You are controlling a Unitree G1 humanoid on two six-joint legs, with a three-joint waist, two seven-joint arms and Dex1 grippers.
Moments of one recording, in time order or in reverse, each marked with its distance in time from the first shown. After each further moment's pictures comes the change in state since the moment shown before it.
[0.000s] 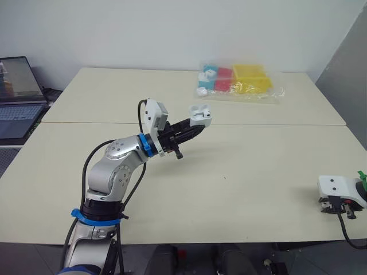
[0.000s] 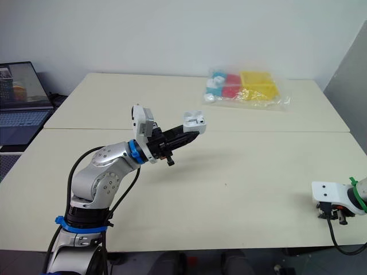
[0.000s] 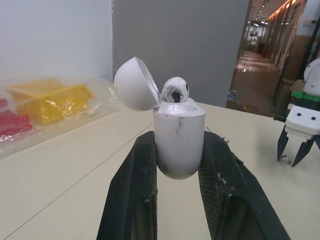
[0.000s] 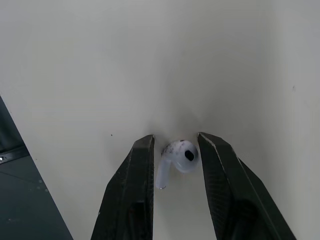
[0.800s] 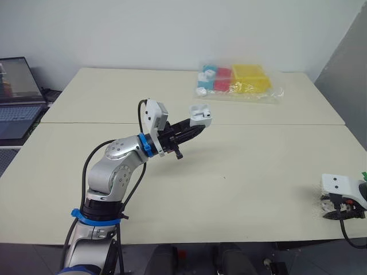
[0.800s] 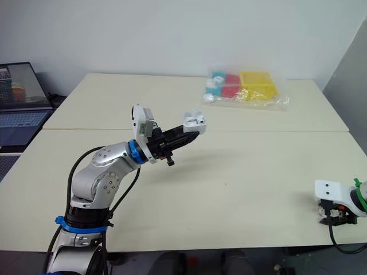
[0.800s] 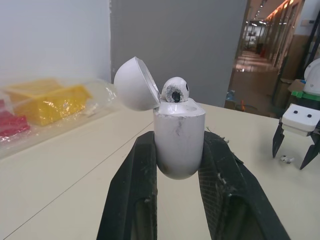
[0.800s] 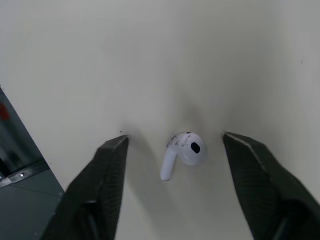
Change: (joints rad) left arm 0.000 0.000 0.000 0.000 0.000 0.000 -0.003; right arm 0.023 0.004 -0.027 -0.012 0.041 0.131 -0.010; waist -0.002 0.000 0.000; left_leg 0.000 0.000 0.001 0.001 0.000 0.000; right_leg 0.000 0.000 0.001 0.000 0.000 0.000
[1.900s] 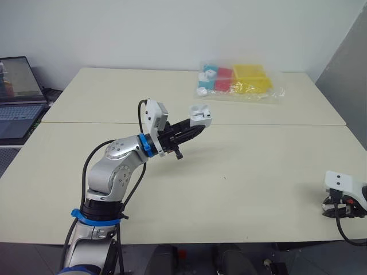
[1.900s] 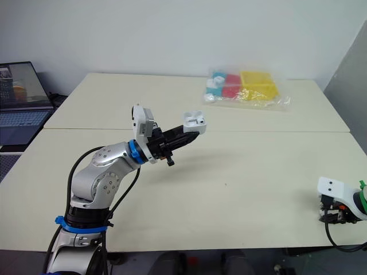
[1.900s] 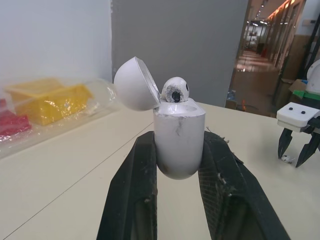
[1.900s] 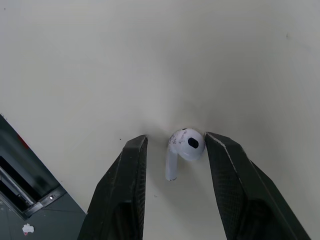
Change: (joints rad) left arm 0.000 0.000 0.000 0.000 0.000 0.000 -0.001; right arm 0.047 -0.001 -0.043 -0.065 0.069 0.204 -0.038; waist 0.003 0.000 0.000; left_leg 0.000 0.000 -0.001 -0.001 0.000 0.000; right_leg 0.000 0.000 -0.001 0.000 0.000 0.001
